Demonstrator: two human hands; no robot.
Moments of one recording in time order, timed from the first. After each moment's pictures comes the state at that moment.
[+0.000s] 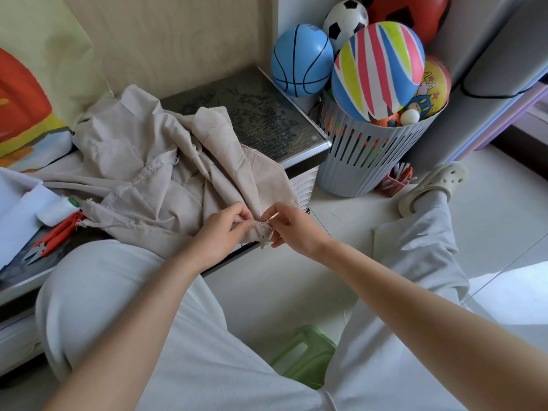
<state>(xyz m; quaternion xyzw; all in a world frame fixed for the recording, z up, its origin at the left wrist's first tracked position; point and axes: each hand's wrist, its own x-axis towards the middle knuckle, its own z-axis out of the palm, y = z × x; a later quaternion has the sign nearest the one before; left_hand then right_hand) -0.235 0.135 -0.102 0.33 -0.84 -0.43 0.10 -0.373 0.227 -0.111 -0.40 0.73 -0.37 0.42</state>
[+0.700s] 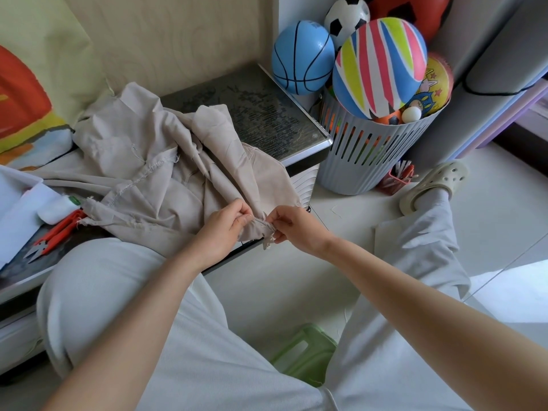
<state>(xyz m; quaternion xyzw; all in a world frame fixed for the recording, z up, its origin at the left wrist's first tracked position) -0.234 0.136 -0.102 0.33 -0.83 -0.43 0.10 -0.378 0.229 -0.112 -0.43 0.72 -0.33 0.42</state>
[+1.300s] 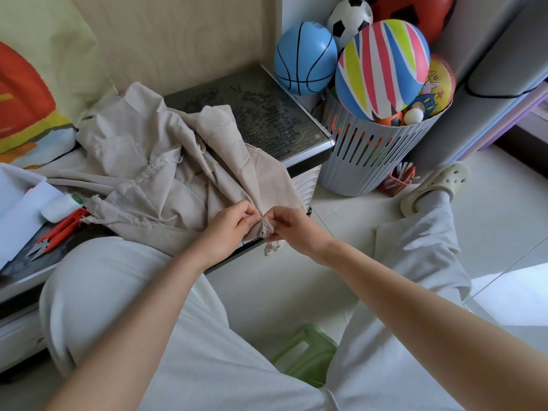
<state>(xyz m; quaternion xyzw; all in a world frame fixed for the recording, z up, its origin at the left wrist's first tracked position) -0.238 0.136 -0.103 0.33 -0.80 -0.49 0.10 -0.370 0.228 -0.112 -0.39 0.66 -0.41 0.49</state>
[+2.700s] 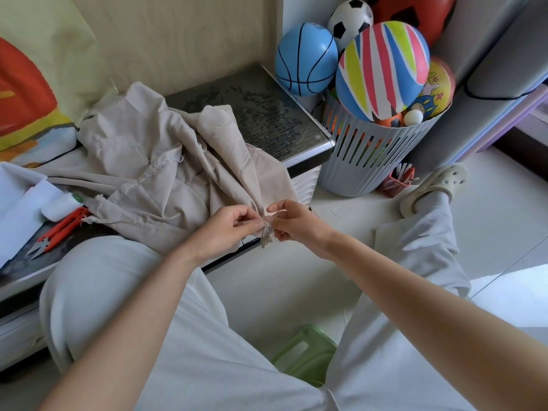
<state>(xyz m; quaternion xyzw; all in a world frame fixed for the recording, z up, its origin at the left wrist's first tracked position) -0.235 0.134 -0.098 0.30 -0.73 -0.61 0.08 -0.375 0.227 -0.099 -0.30 0.65 -0.44 0.55</state>
